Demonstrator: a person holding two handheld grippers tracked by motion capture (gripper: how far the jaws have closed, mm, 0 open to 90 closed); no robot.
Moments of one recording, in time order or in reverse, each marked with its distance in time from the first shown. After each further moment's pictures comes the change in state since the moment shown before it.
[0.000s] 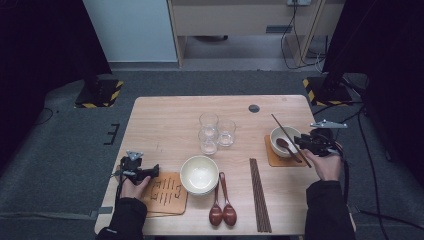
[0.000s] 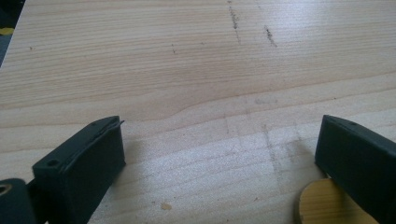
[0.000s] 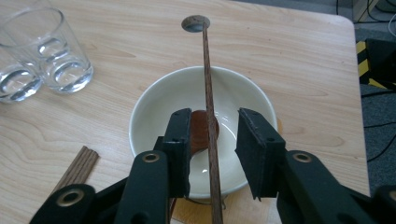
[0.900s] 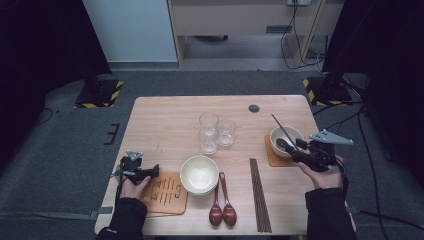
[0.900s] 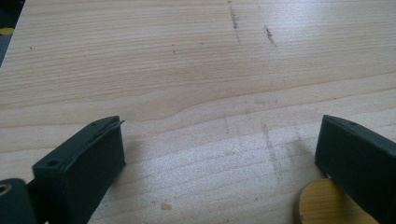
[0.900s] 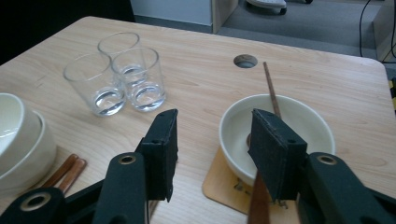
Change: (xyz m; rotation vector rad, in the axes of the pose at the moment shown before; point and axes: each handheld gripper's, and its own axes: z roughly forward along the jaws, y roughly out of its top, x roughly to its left) left arm 0.000 0.000 0.000 0.000 0.000 0.000; right arm 0.061 -0.006 -0.056 -0.147 0.092 -0.021
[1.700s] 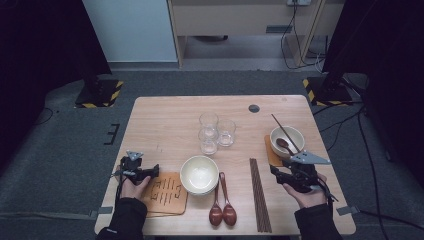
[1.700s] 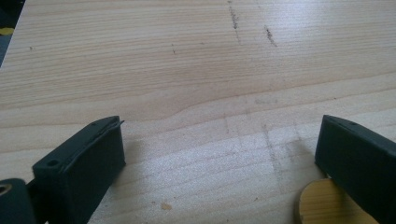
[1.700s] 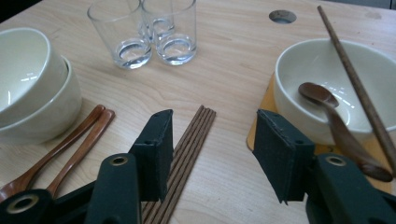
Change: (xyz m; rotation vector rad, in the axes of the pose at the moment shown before) left arm 0.000 0.000 0.000 0.000 0.000 -0.001; right arm 0.044 -0.045 0.010 0.099 0.025 -0.029
